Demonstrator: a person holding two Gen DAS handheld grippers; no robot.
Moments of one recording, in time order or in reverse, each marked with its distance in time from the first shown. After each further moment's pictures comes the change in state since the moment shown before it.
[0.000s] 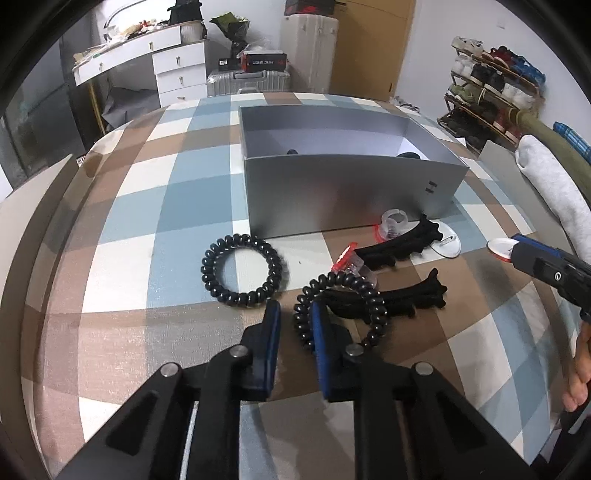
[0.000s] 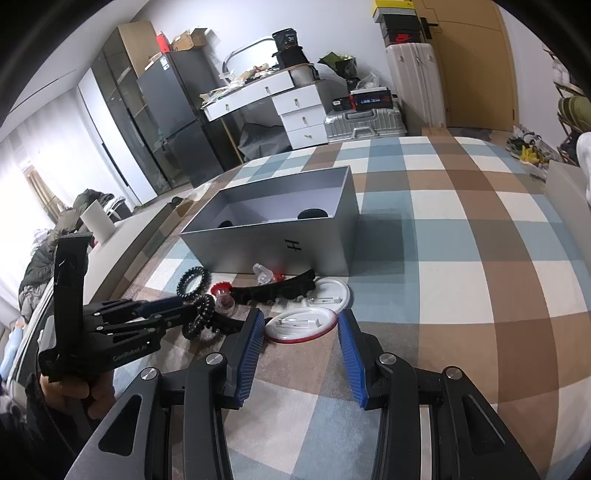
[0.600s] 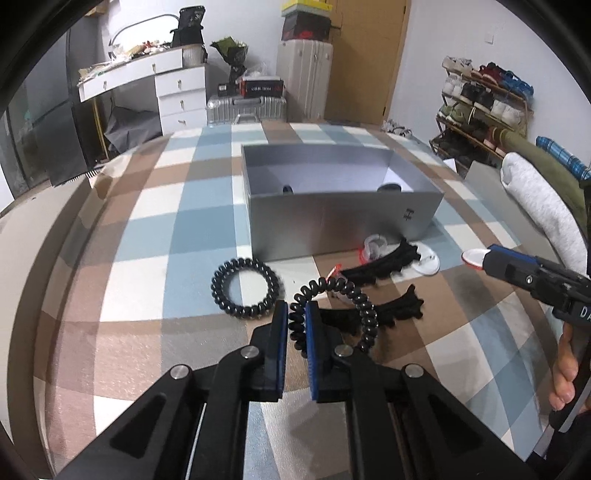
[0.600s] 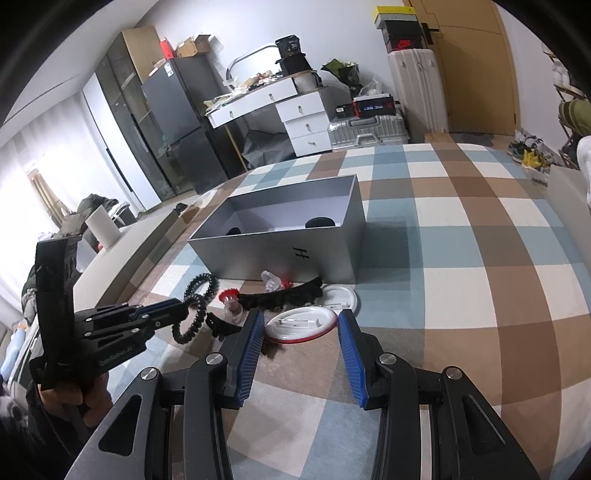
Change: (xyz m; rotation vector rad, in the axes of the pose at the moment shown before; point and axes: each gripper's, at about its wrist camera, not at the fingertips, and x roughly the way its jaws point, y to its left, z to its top) left arm -0.026 -0.002 0.001 0.007 -0.118 -0.015; right arm -0.004 0.005 0.000 -0.001 -0.033 0.017
